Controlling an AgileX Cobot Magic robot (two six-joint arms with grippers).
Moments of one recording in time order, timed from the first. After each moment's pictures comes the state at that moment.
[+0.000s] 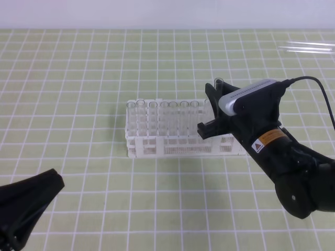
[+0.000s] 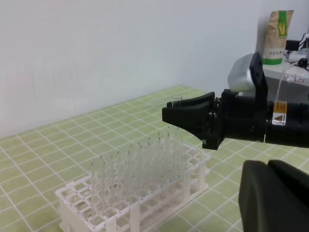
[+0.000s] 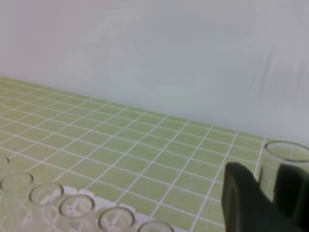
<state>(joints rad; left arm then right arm) -0.30 0.38 -0.33 1.77 -0.50 -1.69 0.61 1.75 -0.72 0.11 -0.98 -0.06</state>
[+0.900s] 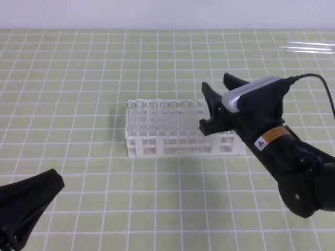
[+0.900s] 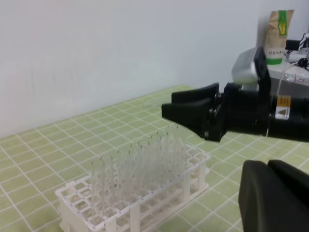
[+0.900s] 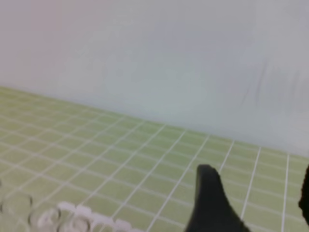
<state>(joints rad) -0.30 0.39 -0.33 1.77 -0.50 -1.69 0.61 1.72 -0.72 0.11 -0.97 -0.06</state>
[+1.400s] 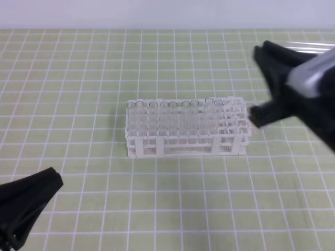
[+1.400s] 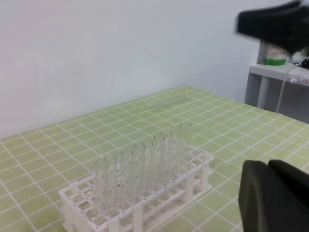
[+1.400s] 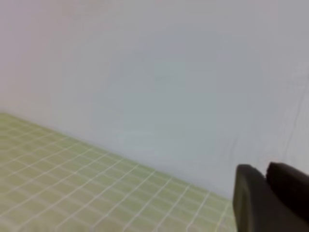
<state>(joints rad) -0.30 0.38 -0.33 1.76 -0.50 -1.69 0.60 1.21 -0.65 0.15 -0.58 -0.24</state>
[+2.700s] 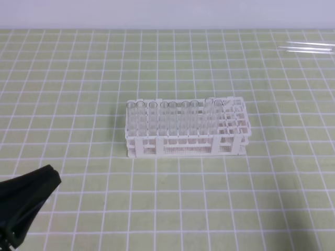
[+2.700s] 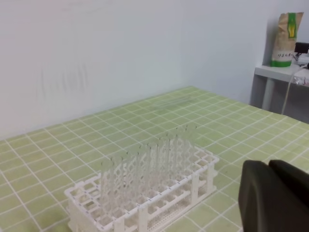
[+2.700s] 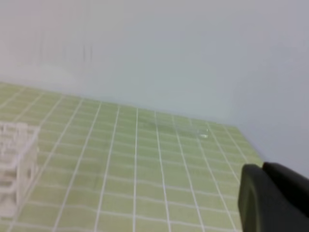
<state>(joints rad) -0.30 0.38 -0.33 1.76 -0.48 -1.69 0.02 0.14 -0.07 0.22 0.04 -0.37</state>
